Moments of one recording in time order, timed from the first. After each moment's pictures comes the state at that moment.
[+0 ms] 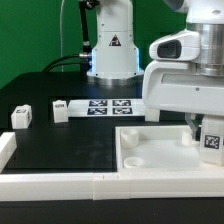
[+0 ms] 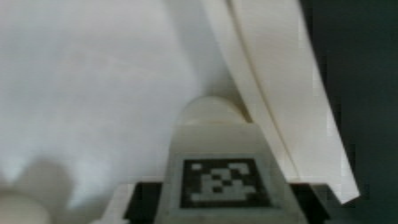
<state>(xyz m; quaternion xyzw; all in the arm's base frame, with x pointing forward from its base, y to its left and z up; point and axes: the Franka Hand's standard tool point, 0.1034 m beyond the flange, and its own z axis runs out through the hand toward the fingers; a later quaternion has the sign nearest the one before) 0.624 0.122 0.060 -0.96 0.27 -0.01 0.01</state>
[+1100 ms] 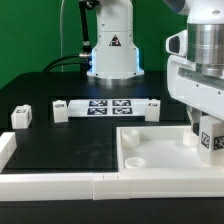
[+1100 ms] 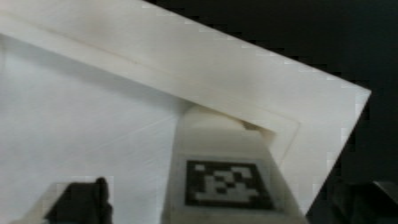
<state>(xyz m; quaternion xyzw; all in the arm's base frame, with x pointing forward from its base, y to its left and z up) 0.625 0.123 0.058 -0.87 0.49 -0.01 0.03</state>
